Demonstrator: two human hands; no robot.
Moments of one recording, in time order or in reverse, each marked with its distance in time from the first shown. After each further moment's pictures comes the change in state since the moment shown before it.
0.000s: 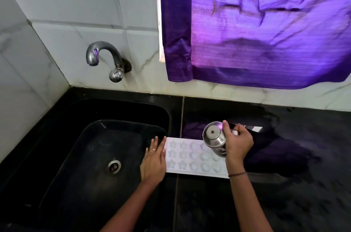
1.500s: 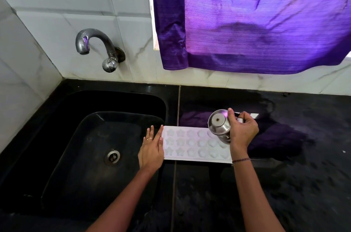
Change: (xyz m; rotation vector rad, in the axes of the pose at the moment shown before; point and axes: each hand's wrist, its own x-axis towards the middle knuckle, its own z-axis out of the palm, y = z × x) left_hand 0.000 -0.003 0.002 0.034 -0.002 -0.006; right_hand 0.012 0.011 -0.017 0.016 0.058 -0.026
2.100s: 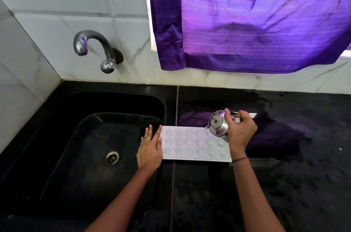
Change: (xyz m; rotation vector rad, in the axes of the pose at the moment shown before) left_hand -0.001 0.001 -0.001 0.029 0.016 0.003; right_hand -0.002 0.000 -0.006 -0.100 -0.013 -0.202
